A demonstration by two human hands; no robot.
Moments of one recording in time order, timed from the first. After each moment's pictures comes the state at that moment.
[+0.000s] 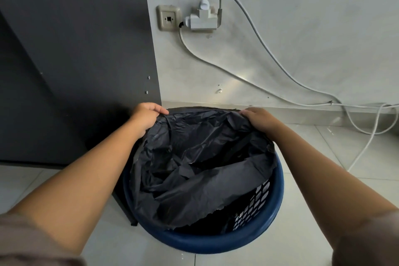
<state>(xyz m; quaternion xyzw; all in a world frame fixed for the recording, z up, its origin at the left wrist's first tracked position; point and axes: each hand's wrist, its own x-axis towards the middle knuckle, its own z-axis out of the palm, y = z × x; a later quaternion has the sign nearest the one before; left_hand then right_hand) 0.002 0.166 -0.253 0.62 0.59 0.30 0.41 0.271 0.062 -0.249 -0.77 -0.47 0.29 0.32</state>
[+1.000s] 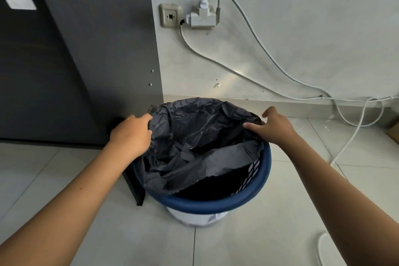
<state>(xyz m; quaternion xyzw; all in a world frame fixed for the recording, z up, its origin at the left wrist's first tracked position) -0.052 0.053 -0.227 0.79 0.61 0.06 0.05 0.255 -0.031 -0.234 -0.85 -0.46 0.13 0.21</state>
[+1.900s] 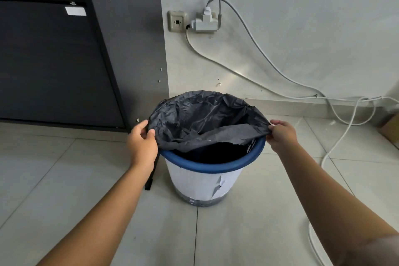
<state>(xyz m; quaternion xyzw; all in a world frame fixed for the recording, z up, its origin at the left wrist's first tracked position) -0.057 -0.014 -0.267 0.48 0.61 0.51 0.38 0.255 -0.067 -0.267 -0.65 -0.08 0.36 0.66</state>
